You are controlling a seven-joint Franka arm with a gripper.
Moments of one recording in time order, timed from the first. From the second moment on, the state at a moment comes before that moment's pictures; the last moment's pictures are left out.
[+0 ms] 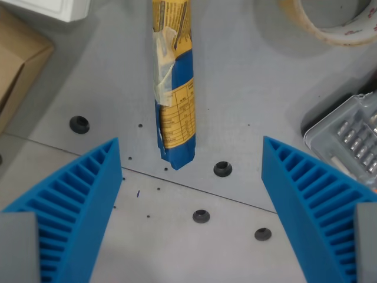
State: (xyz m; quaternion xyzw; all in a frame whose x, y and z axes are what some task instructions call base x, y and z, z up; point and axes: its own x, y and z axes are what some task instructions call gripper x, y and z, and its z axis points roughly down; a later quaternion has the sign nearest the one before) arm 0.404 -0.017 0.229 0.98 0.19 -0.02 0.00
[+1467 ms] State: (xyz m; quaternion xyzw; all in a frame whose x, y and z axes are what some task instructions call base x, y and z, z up) arm 0.410 0.003 0.167 0.97 0.23 -0.01 0.01
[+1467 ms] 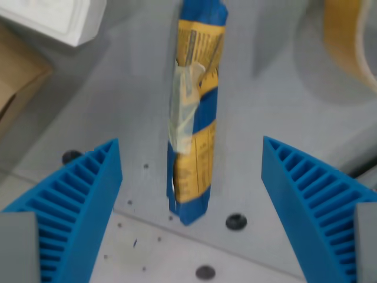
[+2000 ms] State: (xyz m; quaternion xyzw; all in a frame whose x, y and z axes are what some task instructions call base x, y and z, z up) arm 0.414 0.003 0.166 0.97 0.24 0.00 0.01
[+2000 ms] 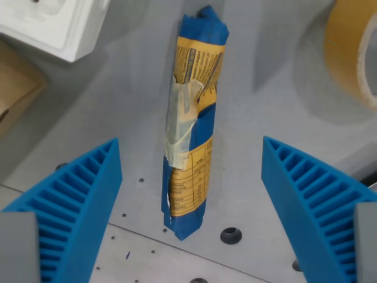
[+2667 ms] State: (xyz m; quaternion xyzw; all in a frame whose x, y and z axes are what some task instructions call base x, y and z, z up) arm 0.407 0.006 0.159 0.97 0.25 -0.01 0.01
